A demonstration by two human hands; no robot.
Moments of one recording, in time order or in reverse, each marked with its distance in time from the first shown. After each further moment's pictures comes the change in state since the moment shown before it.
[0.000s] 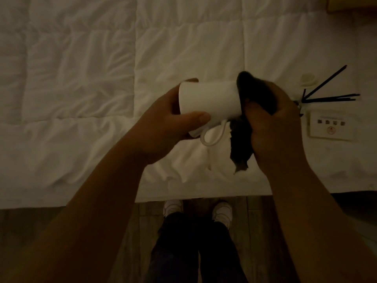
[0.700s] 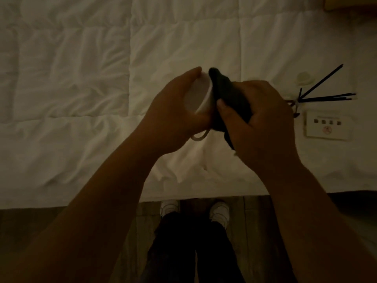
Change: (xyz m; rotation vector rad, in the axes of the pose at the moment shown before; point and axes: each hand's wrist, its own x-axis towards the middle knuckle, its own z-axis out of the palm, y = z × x) left_hand 0.014 0.003 0.022 0.771 0.218 0.237; right_hand -0.002 -0.003 0.003 -0.730 -0.035 -0.310
